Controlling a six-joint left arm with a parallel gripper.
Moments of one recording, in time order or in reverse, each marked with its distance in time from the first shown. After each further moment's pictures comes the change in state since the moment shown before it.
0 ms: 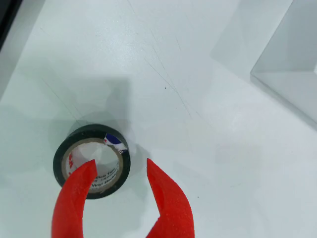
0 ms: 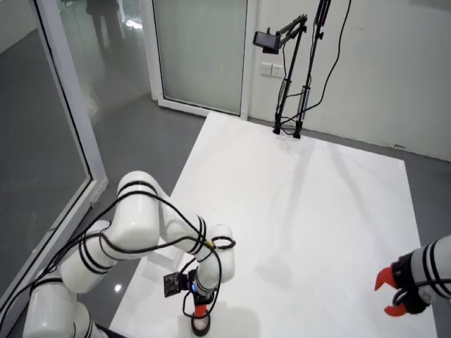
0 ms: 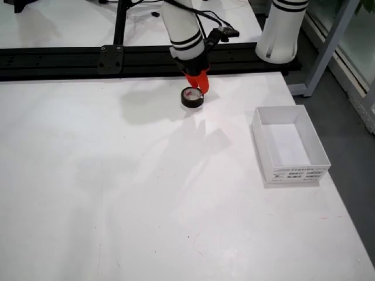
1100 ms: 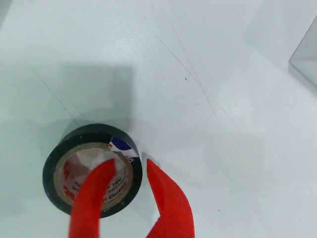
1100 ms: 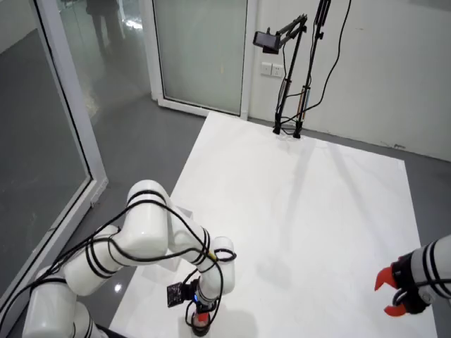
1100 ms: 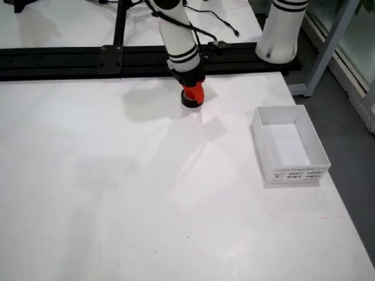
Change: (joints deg) arm -1.0 4.6 -0.2 0.7 -5.7 -2.7
